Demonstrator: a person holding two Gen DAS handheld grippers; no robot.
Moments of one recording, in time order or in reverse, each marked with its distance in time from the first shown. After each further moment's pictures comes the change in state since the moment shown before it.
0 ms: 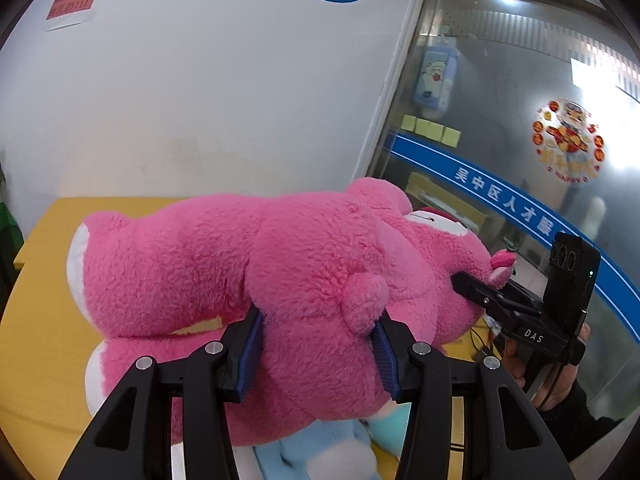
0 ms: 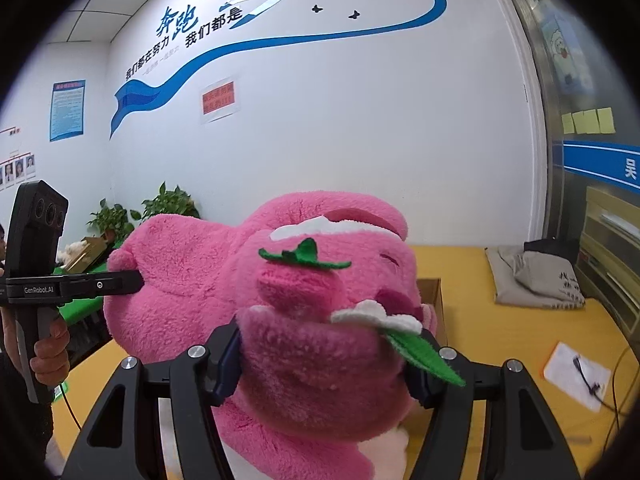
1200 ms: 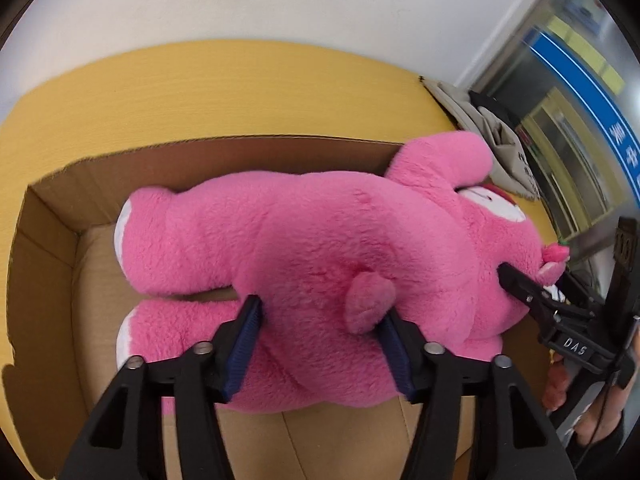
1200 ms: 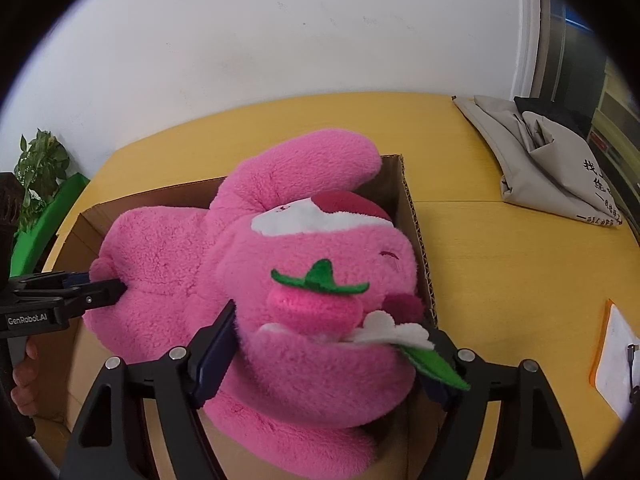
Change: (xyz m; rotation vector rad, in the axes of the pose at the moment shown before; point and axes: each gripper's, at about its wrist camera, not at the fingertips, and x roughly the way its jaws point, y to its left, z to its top) left arm 0.316 0.131 0.007 -0.184 0.540 0.162; right arm 0.306 -0.141 -0.052 0.196 0.554 -0.260
